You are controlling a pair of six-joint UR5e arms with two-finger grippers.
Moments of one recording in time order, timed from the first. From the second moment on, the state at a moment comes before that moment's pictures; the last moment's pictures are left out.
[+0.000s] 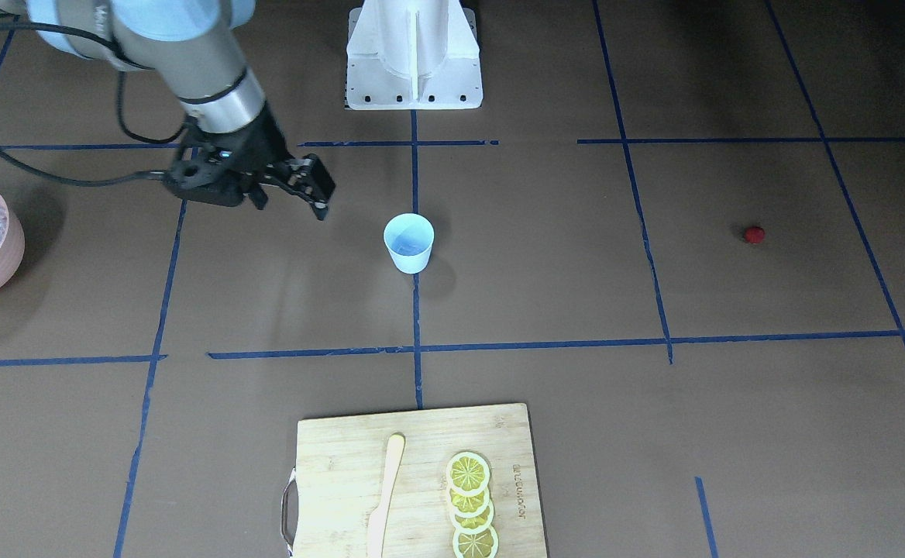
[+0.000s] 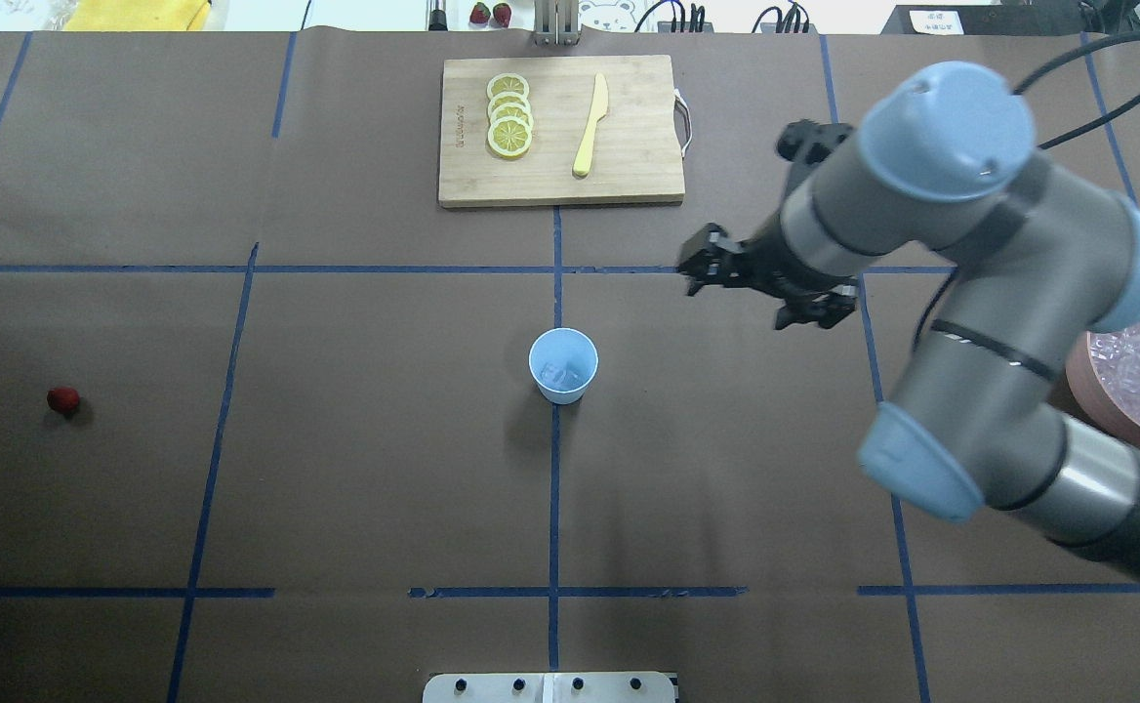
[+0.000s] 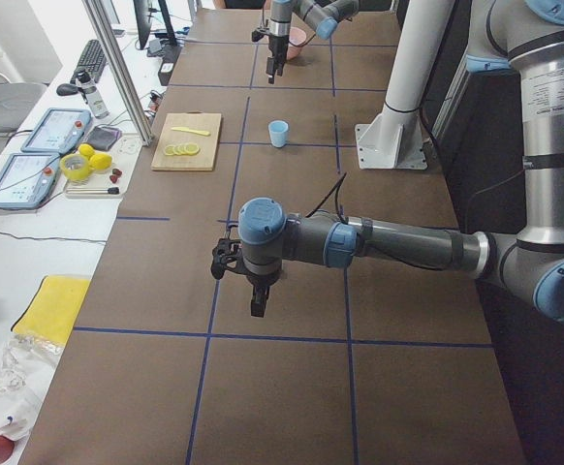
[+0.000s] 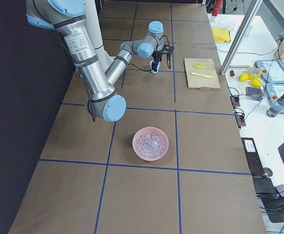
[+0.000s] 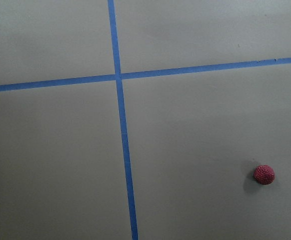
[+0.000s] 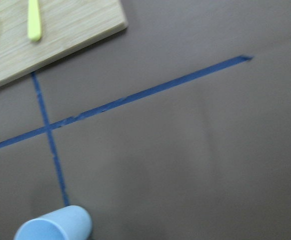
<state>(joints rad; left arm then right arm) -1.53 -1.41 -1.85 -1.59 -2.41 -0.02 0.76 -1.16 2.00 -1.57 2.06 1.38</state>
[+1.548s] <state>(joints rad) -1.53 -1.41 -1.85 -1.59 -2.41 -0.02 1.25 -1.65 1.68 -1.27 2.25 0.46</state>
